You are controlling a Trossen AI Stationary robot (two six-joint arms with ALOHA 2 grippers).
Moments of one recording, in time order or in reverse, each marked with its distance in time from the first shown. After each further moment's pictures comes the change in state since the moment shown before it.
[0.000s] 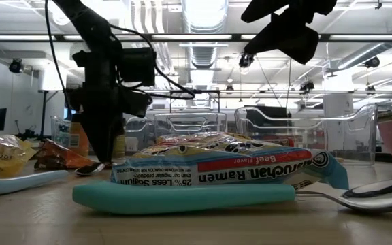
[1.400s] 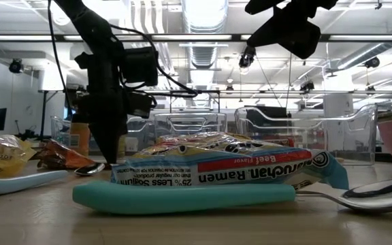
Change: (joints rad) left arm -0.042 0.042 -0.003 0.053 -0.039 -0.035; right arm 0.009 -0.019 0.000 -0.006 -0.003 -0.024
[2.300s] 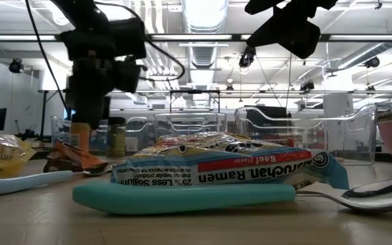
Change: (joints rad) left arm -0.014 -0.242 0.003 -0.128 0.258 -0.241; right arm -0.001 0.000 0.000 0.000 0.002 -0.004
